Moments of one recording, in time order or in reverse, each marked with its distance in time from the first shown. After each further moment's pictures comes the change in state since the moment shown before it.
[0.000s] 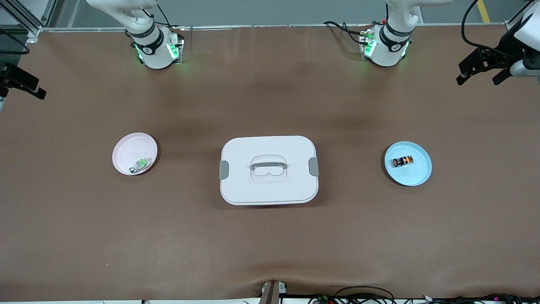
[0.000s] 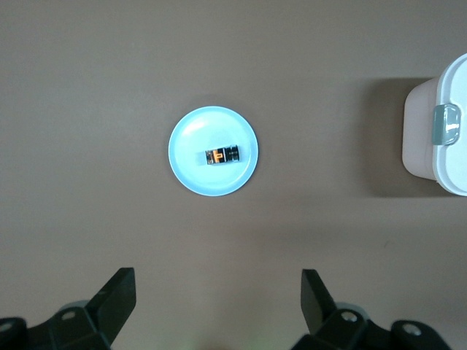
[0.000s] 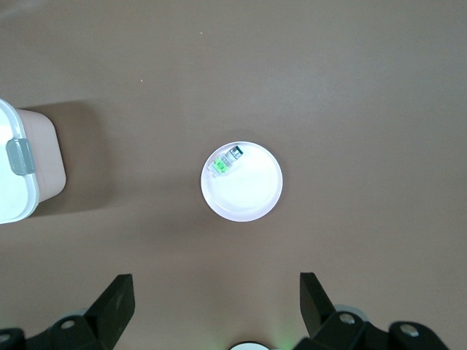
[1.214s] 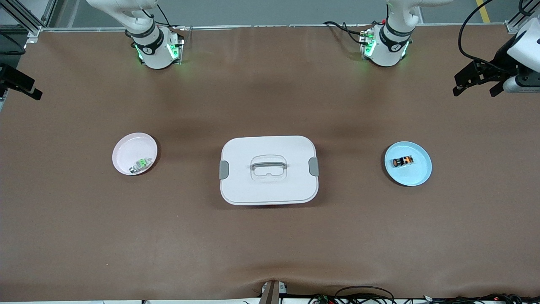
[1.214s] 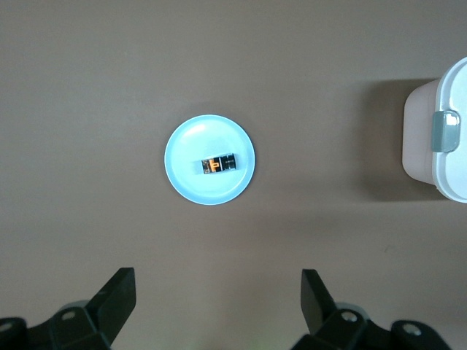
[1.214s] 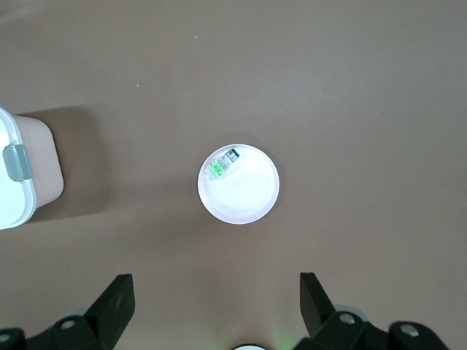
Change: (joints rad) left arm -0.004 0.105 -0.019 0.096 0.004 -0.024 0.000; right arm -0.013 0.000 -0.003 0.000 0.000 0.006 0.000
